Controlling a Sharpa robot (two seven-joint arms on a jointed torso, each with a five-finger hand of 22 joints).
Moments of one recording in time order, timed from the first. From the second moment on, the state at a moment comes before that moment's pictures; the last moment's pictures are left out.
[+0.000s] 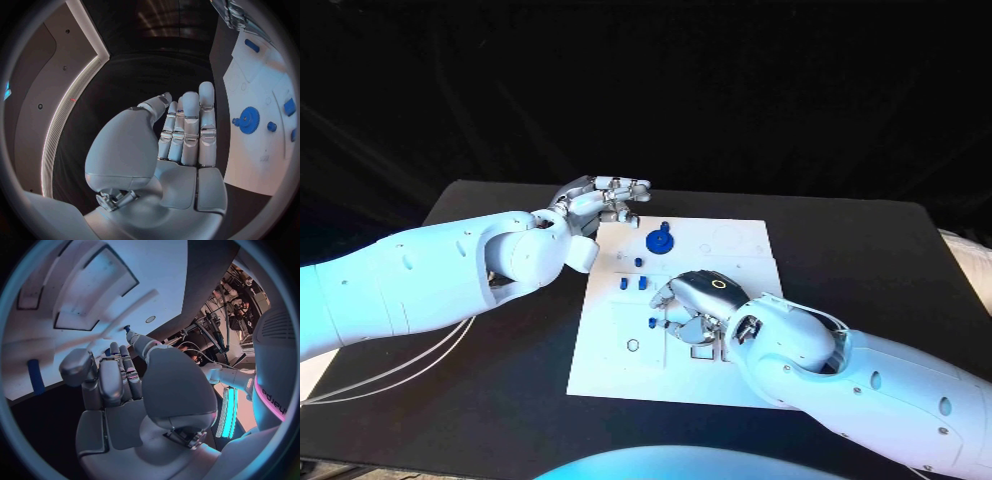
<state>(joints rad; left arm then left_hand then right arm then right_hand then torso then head) 1.17 -0.87 -0.02 1.50 0.06 -0.19 0.31 1.34 -0.13 0.44 0.01 0.14 1.04 0.17 0.14 0.07 1.13 0.10 0.26 0.09 1.22 0.01 0.95 0.57 0.16 1.22 0.11 0.41 0.98 0.90 -0.63 0.07 1.68 -1.78 -0.25 -0.24 1.33 -0.14 0.46 0.00 0.14 1.02 0.18 0.07 0.08 1.00 0.12 0.09 0.07 1.47 0.01 1.25 1.13 0.11 1.34 0.12 1.20 0.93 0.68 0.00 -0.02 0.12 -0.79</state>
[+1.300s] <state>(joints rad) 1.16 -0.86 -0.02 1.49 0.05 -0.17 0.31 1.34 -0.13 0.44 0.01 0.14 1.04 0.17 0.14 0.07 1.12 0.09 0.26 0.09 1.21 0.01 0.95 0.57 0.16 1.22 0.11 0.41 0.98 1.00 -0.82 0.10 1.69 -1.79 -0.15 -0.28 1.34 -0.13 0.40 0.01 0.13 1.00 0.14 0.07 0.07 1.00 0.10 0.15 0.07 1.47 0.01 1.25 1.10 0.11 1.34 0.11 1.20 0.93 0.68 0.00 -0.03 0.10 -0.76</state>
